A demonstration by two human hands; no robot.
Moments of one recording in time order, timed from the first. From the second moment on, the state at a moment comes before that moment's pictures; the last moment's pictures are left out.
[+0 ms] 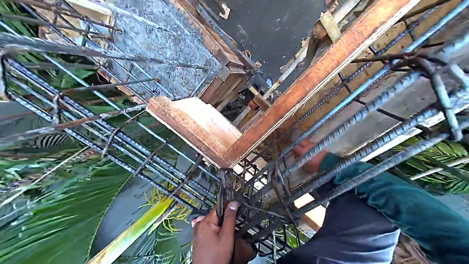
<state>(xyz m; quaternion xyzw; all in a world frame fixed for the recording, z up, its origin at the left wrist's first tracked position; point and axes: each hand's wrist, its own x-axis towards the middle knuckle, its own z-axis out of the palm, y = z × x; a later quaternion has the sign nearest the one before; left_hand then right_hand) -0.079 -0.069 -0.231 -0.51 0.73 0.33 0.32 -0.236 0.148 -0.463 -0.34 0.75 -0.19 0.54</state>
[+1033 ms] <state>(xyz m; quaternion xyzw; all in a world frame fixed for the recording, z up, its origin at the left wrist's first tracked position) -0.076 -0.086 -0.251 -0.49 0.75 0.37 0.25 -0.179 0.148 -0.459 0.51 0.30 -0.65 0.48</state>
